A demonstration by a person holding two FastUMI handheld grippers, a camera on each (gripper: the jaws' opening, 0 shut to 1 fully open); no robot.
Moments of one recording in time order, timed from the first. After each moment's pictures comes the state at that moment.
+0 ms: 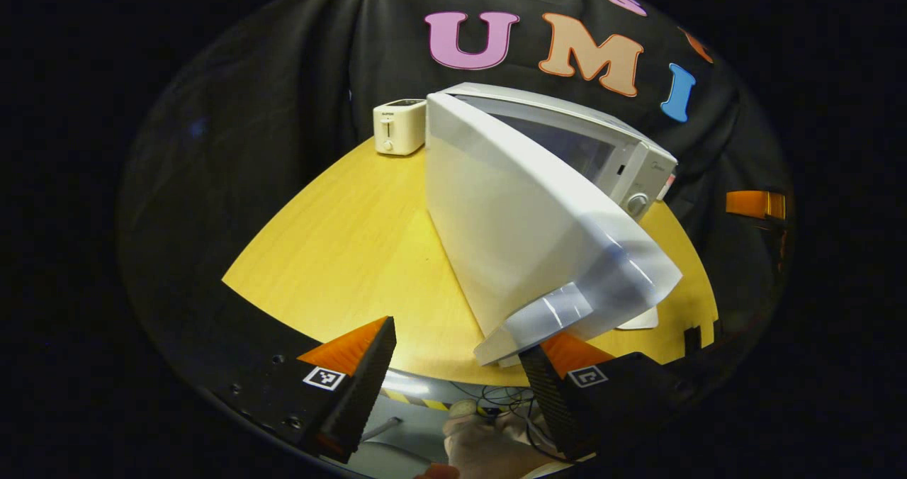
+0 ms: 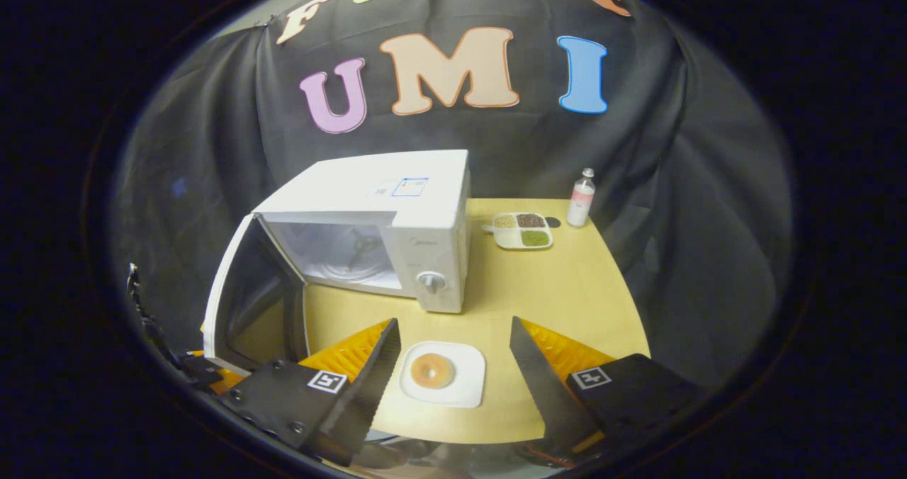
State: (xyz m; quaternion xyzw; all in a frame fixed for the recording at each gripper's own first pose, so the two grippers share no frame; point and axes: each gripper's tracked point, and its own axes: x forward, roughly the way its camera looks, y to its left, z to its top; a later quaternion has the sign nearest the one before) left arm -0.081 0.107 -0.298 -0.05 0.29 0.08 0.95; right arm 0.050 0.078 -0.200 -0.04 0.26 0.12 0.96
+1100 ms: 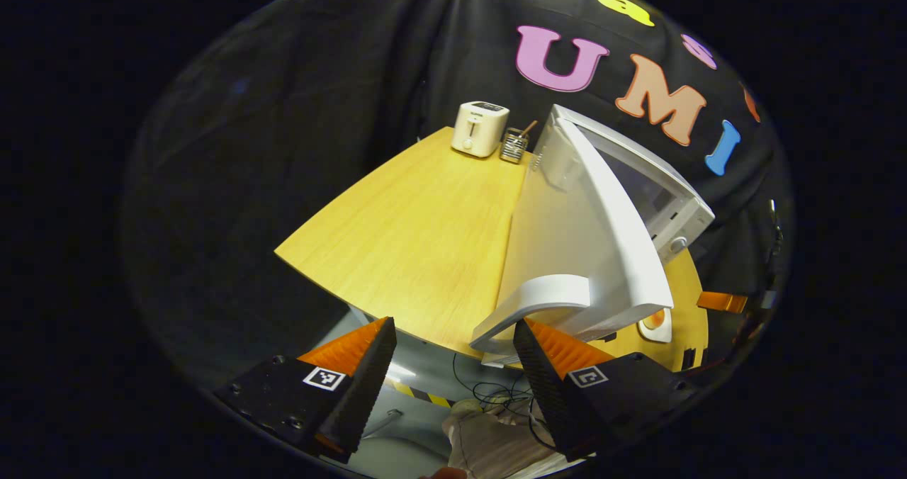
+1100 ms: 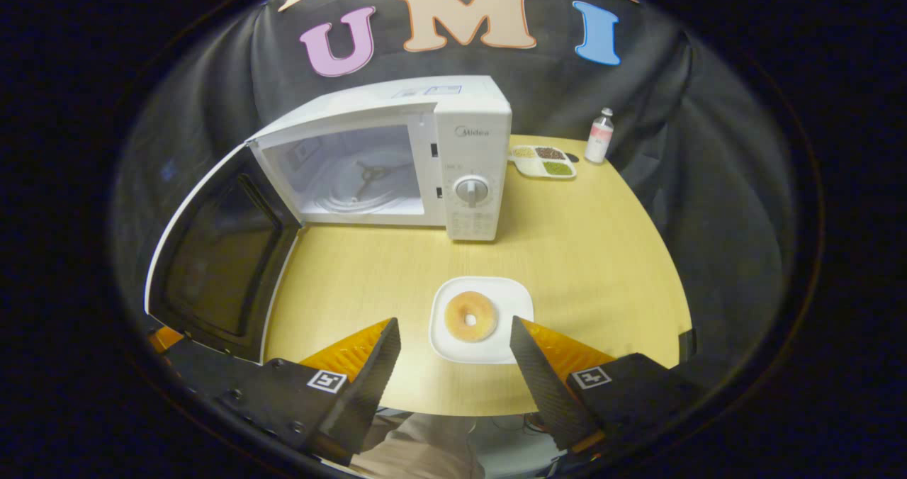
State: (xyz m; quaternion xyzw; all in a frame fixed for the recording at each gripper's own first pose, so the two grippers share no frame) left arm -0.132 0.240 -0.294 -0.14 0.28 0.15 0.94; right arm 0.008 0.118 -0.312 -0.05 0.37 0.10 0.92
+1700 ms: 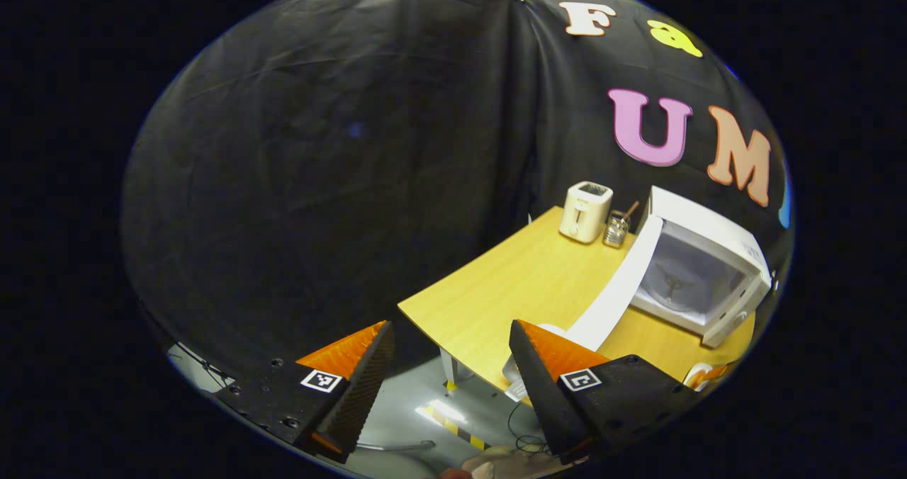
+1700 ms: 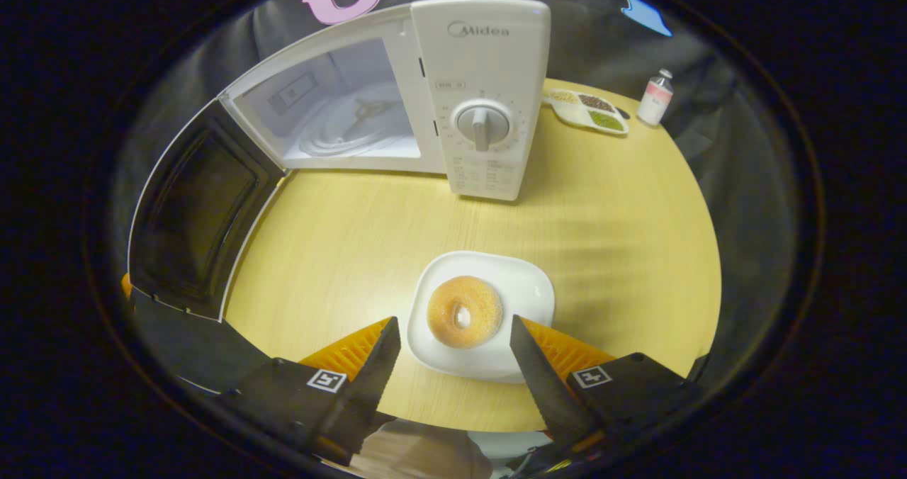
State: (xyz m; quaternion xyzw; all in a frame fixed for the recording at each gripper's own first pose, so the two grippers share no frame) left arm -0.183 0.293 -0.179 -0.10 0.13 0.40 0.90; right arm 0.055 0.112 -0.394 -0.09 0.49 0.17 0.85
